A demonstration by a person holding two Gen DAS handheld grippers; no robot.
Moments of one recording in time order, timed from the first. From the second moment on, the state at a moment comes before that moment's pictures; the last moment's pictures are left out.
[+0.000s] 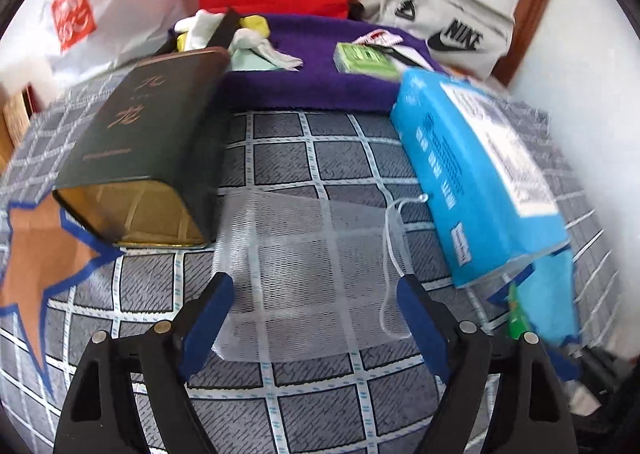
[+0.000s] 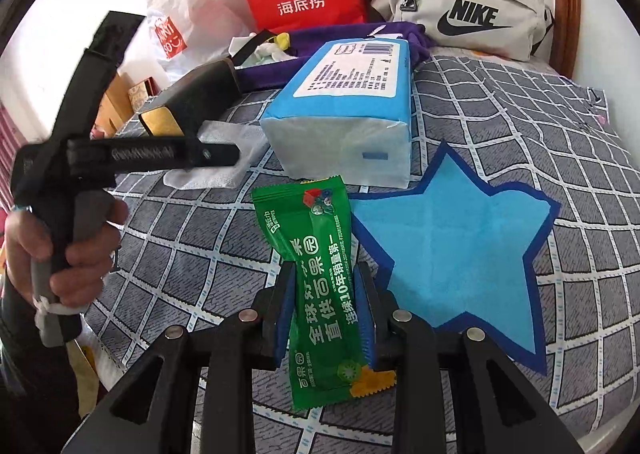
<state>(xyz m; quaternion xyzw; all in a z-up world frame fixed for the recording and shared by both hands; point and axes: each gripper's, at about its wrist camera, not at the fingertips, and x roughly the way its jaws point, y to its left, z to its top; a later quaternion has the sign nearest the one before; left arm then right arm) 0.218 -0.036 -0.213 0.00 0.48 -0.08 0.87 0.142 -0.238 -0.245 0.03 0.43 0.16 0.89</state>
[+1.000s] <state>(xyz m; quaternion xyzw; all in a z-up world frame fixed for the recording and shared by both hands) 0.175 0.000 -0.186 -0.07 0.47 -0.11 0.87 0.121 -0.233 -0.231 0.00 0.43 0.13 0.89</state>
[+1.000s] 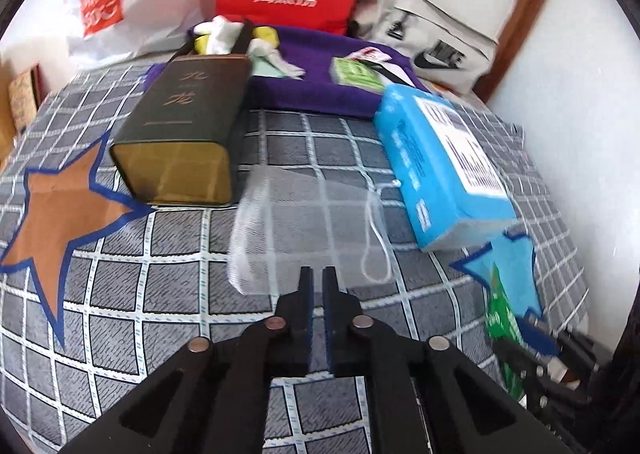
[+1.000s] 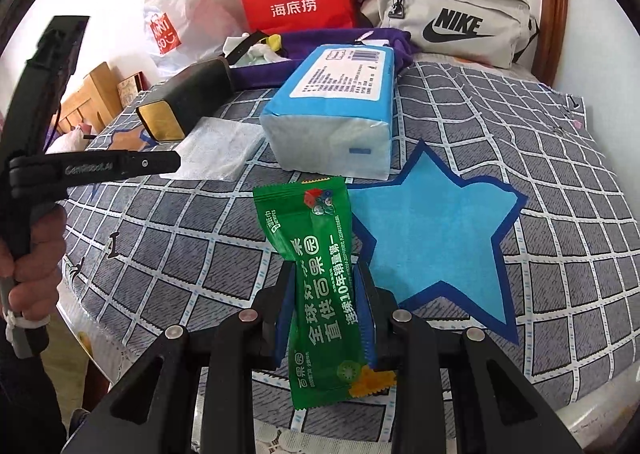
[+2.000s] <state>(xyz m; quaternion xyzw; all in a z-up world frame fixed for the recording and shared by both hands) 0.208 -0.070 -0.211 0.05 0.45 -0.11 0.88 0.137 -0.241 -0.240 0.00 0.44 0.15 0.89</state>
